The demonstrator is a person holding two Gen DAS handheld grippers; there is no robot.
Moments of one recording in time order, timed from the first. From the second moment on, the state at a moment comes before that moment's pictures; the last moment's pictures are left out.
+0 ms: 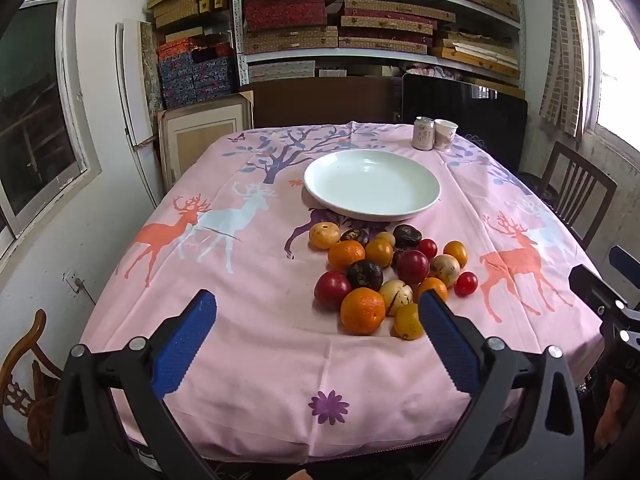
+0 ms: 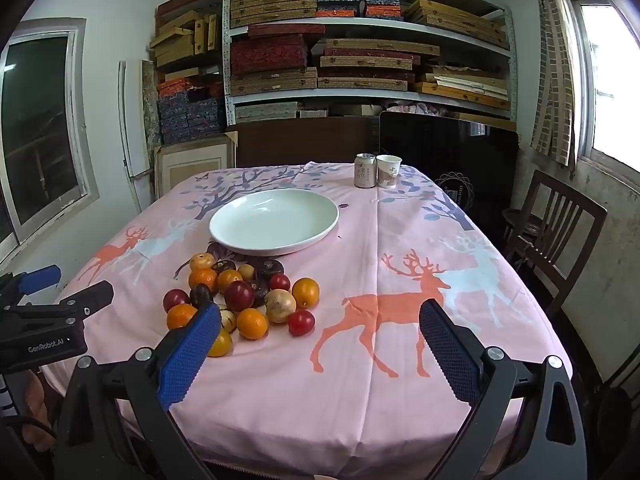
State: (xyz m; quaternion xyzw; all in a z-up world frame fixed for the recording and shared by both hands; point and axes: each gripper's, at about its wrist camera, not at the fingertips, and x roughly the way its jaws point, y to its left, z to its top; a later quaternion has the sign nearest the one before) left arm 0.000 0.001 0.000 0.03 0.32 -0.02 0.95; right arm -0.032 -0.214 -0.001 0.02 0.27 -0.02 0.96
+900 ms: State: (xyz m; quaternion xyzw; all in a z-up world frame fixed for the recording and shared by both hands) left arm 0.000 0.002 0.001 0.05 0.32 -0.01 0.95; right arm -0.036 -0.208 0.004 0.02 0.26 -0.01 0.96
